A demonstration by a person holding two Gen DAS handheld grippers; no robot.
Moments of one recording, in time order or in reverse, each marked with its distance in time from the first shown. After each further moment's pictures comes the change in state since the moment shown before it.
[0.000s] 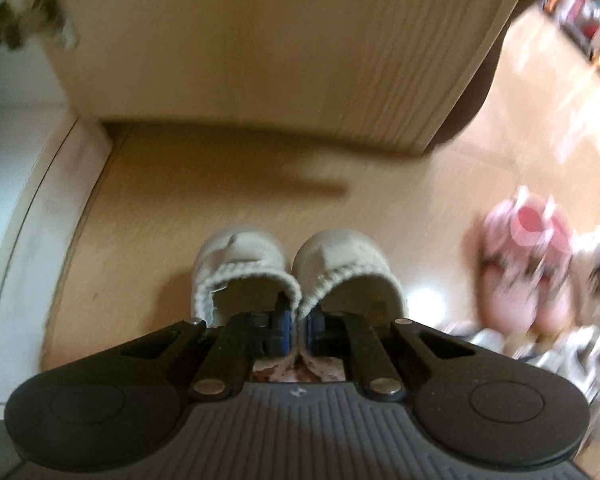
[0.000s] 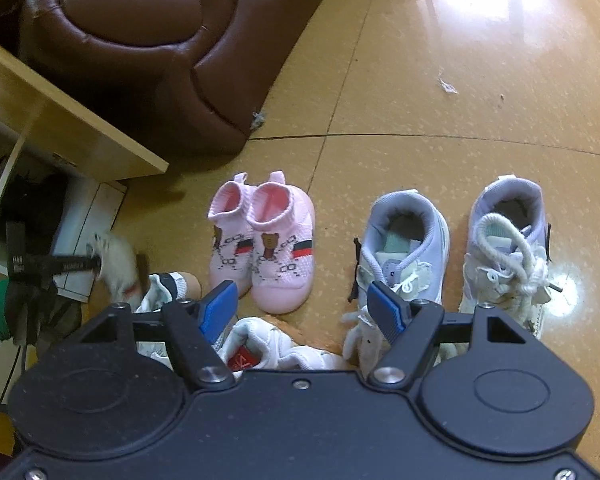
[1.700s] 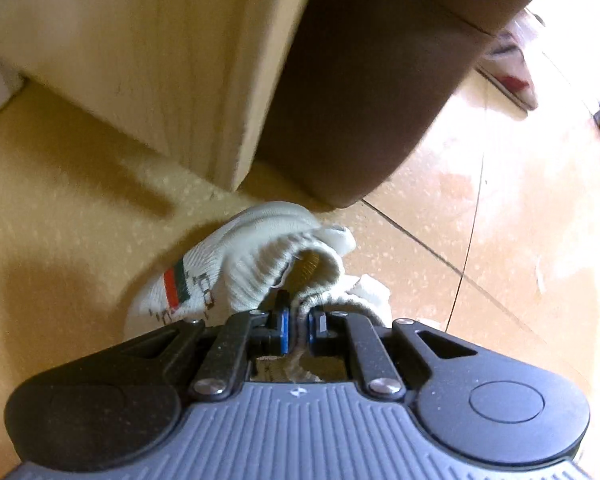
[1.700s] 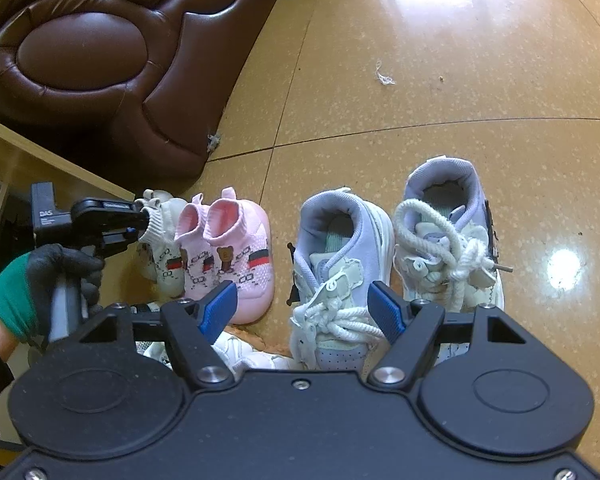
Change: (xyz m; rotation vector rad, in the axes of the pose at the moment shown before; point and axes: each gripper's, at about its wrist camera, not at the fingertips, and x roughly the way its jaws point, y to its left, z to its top) left arm 0.076 -0.092 0.026 -0.413 -0.002 0.028; right arm -0.010 -0.055 -0.008 0.126 -0.040 -0.013
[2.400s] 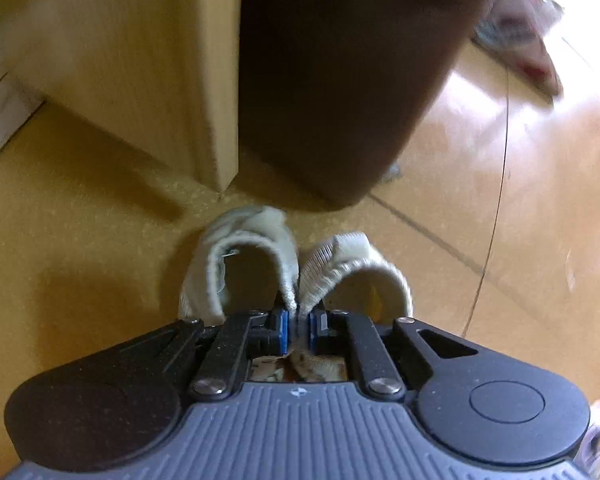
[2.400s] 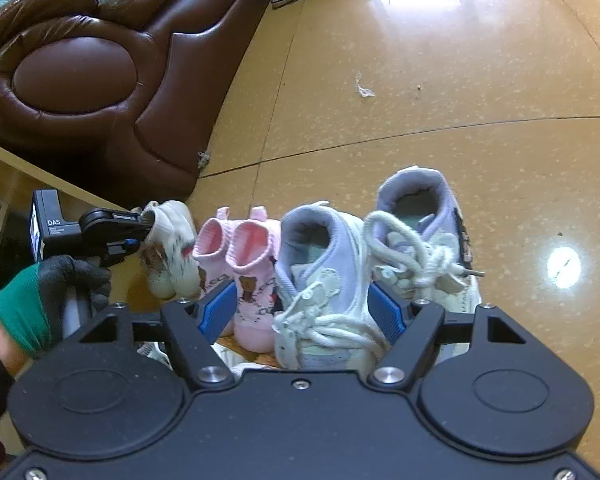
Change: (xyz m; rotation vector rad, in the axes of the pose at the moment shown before) left arm 0.010 -0.037 0.011 0.150 0.018 0.135; right arm -0.006 -0.019 0.004 0.058 -0.033 -0.015
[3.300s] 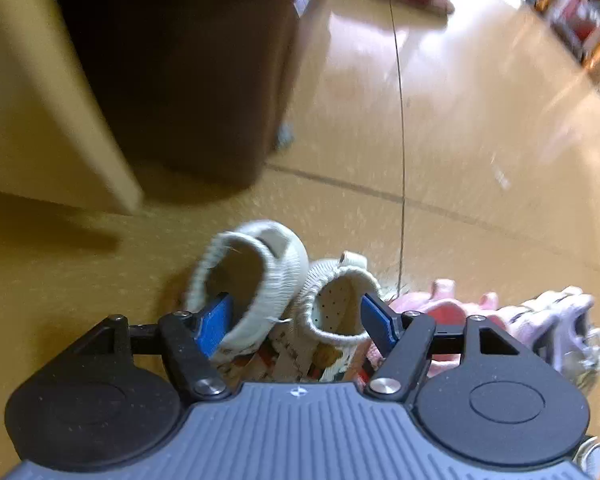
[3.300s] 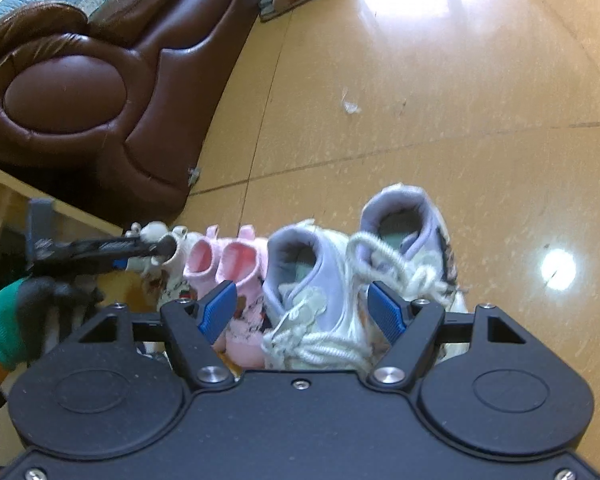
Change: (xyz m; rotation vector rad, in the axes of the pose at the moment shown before) left arm -0.044 -0.026 -0.036 0.238 0.002 -0.149; right arm -0.015 -0.004 0.008 0.002 -0.059 -0.040
